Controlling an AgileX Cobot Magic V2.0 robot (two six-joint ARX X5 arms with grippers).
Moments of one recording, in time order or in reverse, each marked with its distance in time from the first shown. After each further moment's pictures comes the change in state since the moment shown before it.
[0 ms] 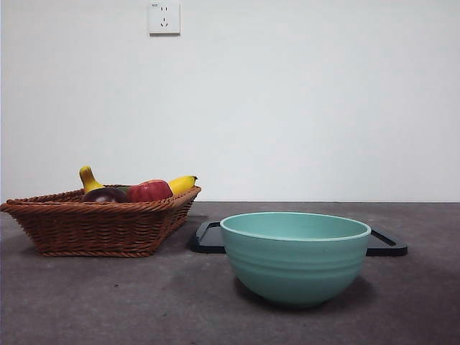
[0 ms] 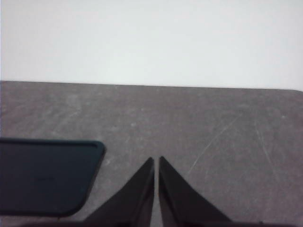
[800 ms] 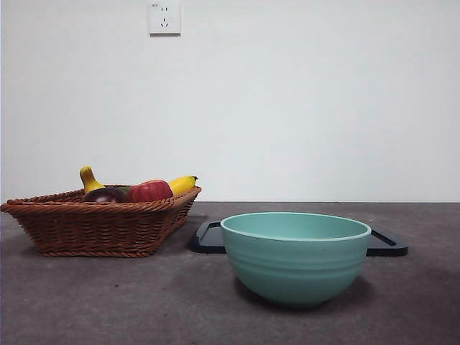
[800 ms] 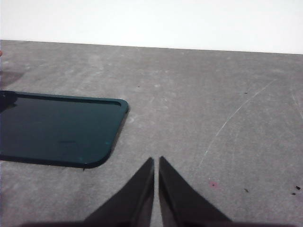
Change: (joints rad) left arm 0.000 0.000 0.000 0.000 0.000 0.000; right arm 0.078 -0.033 -0.060 -0.100 0.000 0.001
